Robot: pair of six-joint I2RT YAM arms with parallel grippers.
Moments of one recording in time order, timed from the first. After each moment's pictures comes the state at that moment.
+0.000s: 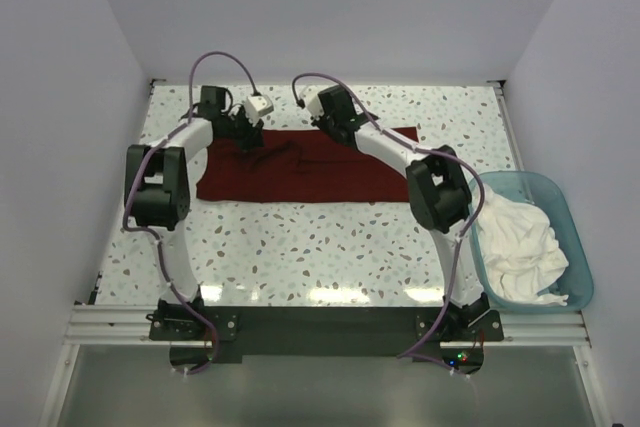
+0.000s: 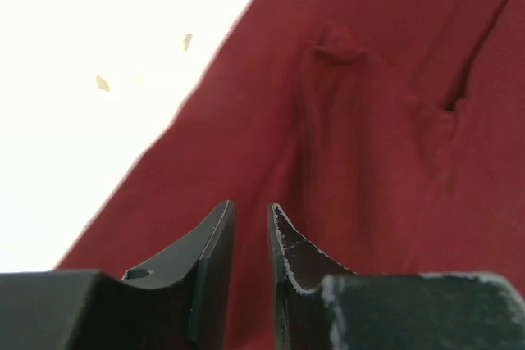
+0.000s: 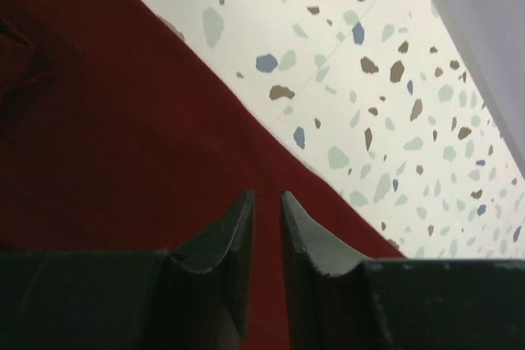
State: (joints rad) left arm -0.04 2.04 1.48 -0.32 0.67 0.69; right arm 0.58 2.24 1.83 -0.29 0.25 -0.46
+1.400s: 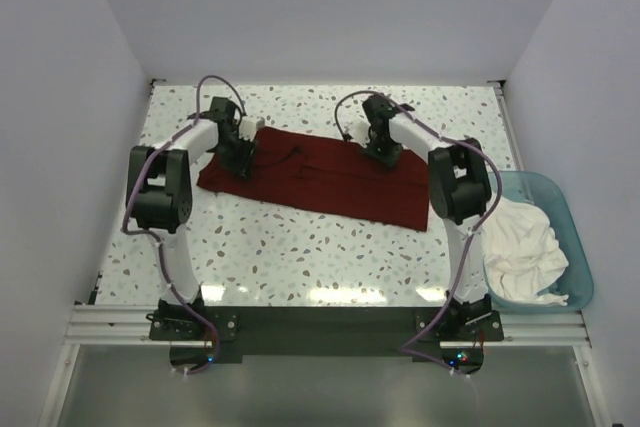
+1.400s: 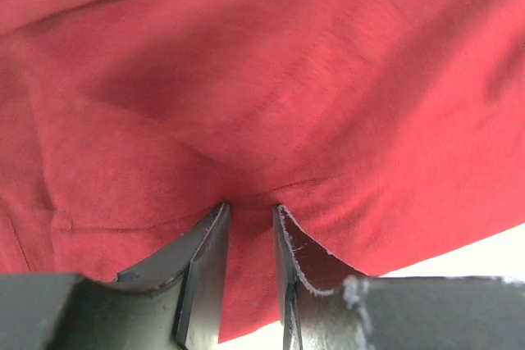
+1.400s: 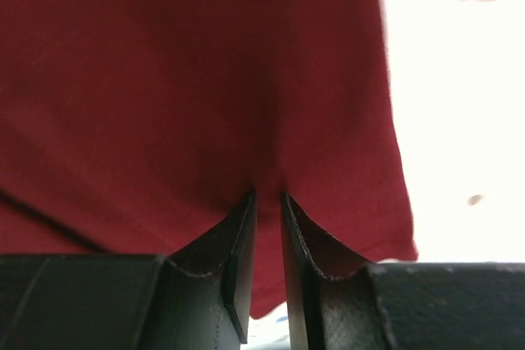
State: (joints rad) left arm -0.11 2.00 1.40 -0.67 0.24 0.24; right arm 0.36 2.26 1.81 -0.85 0.15 -0.70
